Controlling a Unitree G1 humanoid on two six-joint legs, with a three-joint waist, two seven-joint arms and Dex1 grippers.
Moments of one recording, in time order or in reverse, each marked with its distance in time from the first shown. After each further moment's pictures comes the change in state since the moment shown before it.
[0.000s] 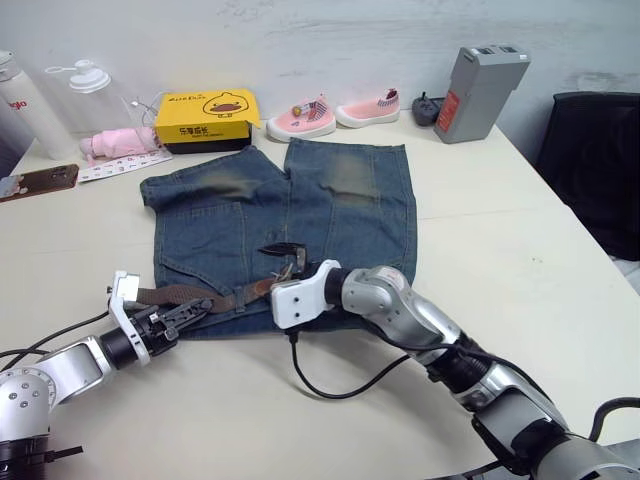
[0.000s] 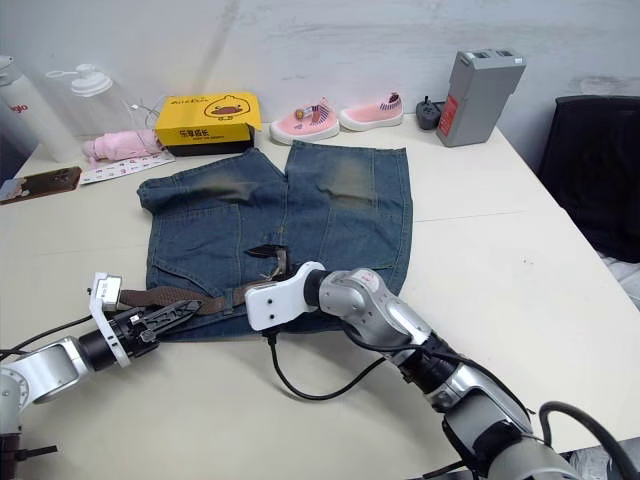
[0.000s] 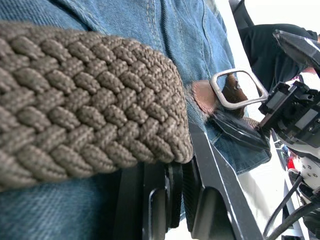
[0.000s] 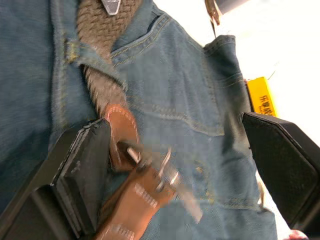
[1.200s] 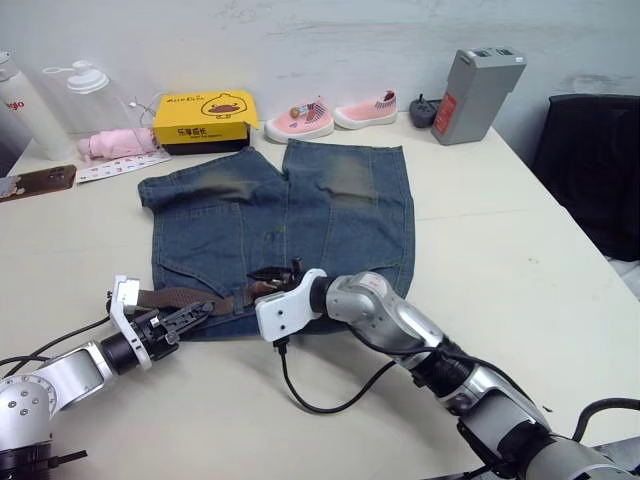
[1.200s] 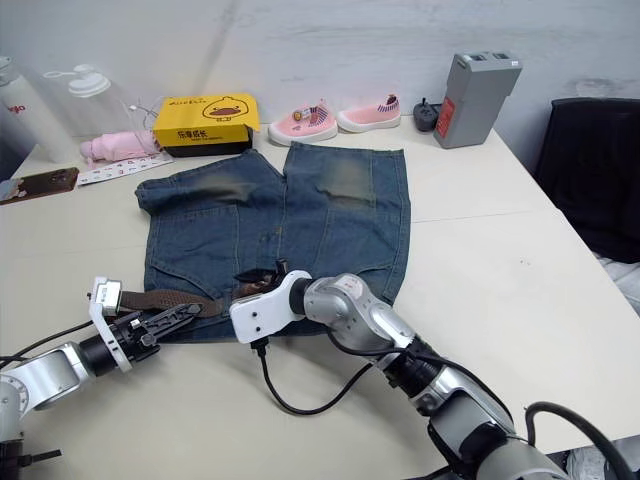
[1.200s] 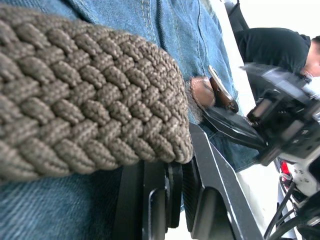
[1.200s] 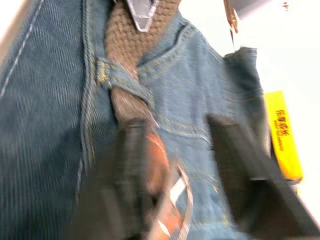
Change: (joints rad) left arm 0.033 -0.040 0.060 -0.028 -0.004 0.033 0.019; right arm 0.041 0.020 -0.045 -0.056 -0.025 0.011 0.078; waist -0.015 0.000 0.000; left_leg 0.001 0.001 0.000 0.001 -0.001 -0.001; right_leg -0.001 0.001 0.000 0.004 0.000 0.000
